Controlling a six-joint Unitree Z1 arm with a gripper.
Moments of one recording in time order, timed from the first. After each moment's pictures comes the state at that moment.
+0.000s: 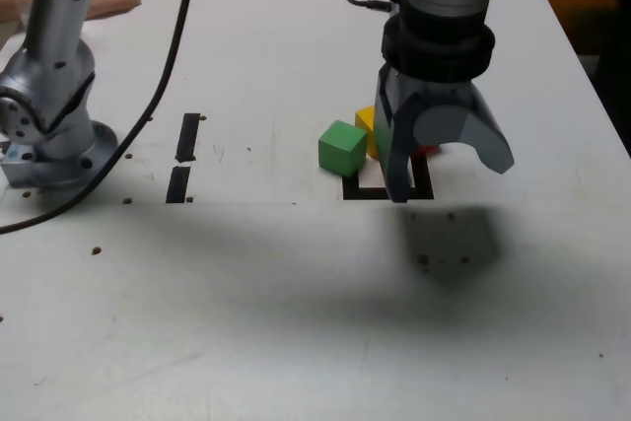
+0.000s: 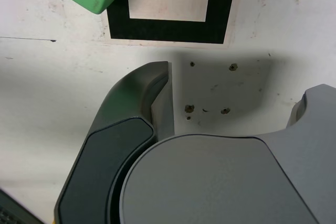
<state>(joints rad) -0.22 2.06 -1.63 1.14 -0.12 -0.28</state>
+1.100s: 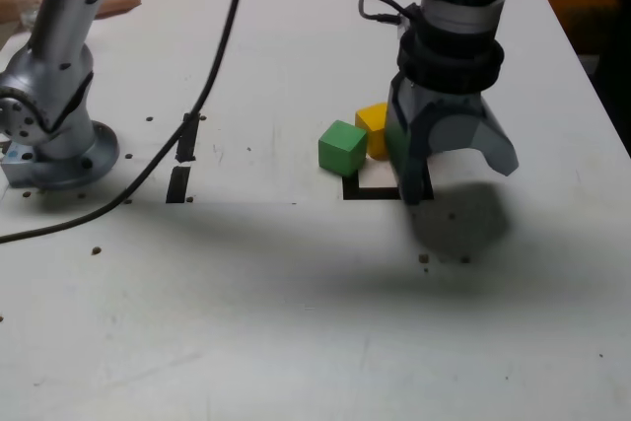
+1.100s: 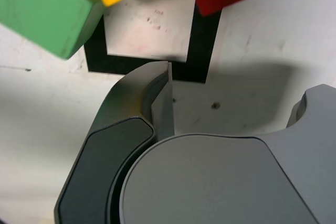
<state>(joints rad) -0.16 2.13 -1.64 1.10 -0.11 -0.27</state>
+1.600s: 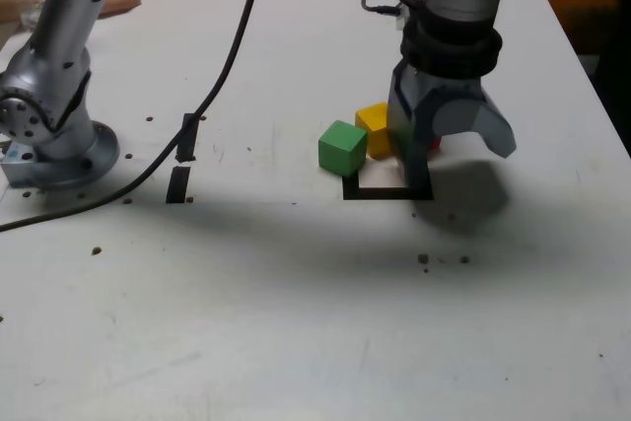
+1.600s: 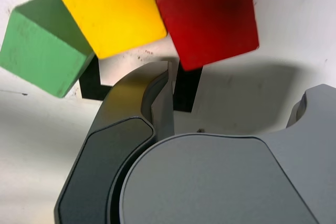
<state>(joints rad) -0.08 2.15 -1.64 1.09 -0.11 -0.23</state>
